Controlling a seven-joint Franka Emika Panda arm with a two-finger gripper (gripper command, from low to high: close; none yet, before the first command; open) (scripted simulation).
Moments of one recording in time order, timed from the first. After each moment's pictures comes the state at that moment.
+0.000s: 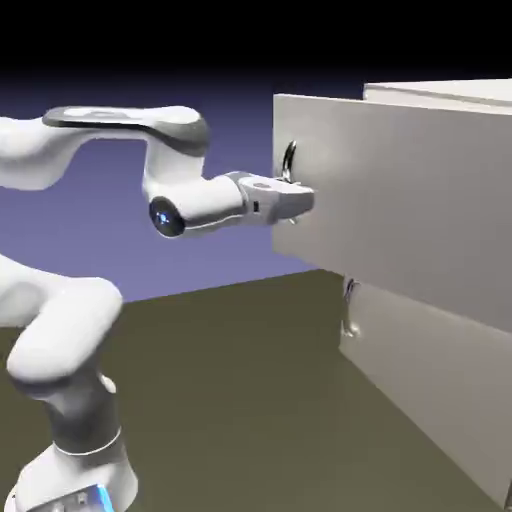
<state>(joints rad) -0.41 -1.12 0.57 -2.85 2.32 2.43 -1.10</state>
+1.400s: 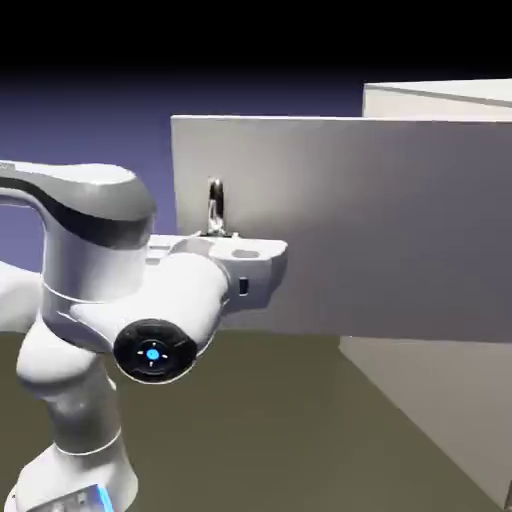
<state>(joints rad) -0.24 -0.98 -0.94 -2.60 0.76 1.35 -1.02</state>
